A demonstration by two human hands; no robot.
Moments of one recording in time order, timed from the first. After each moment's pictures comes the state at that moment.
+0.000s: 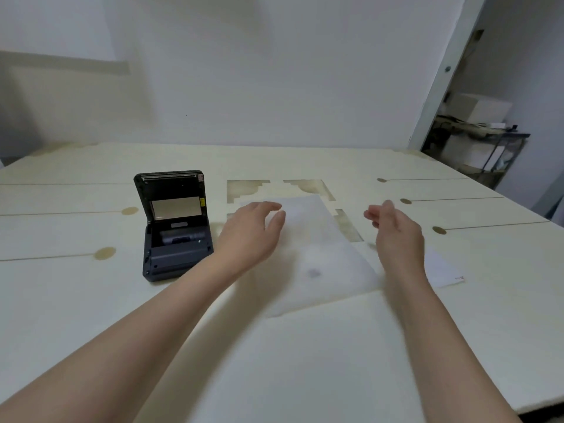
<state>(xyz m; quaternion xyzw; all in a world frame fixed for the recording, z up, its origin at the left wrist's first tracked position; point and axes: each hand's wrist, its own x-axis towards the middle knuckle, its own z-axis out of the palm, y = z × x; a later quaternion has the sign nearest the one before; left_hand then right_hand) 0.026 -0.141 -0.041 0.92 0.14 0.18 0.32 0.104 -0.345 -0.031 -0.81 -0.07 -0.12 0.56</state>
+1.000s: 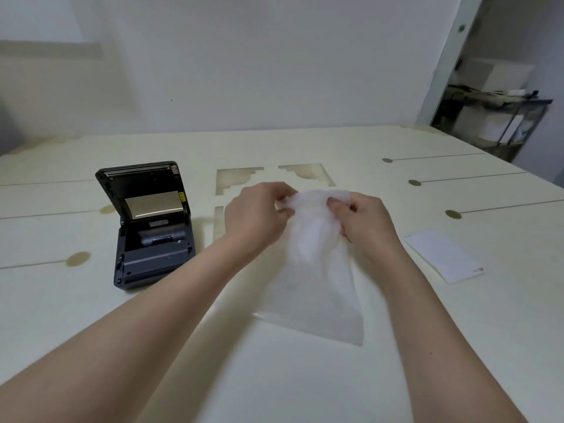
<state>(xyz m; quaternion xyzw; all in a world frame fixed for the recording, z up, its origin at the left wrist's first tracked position) 0.073 -0.158 -0.035 0.92 0.17 0.23 0.26 0.143 -0.319 -0.048 -0.82 -0.17 0.01 0.55</state>
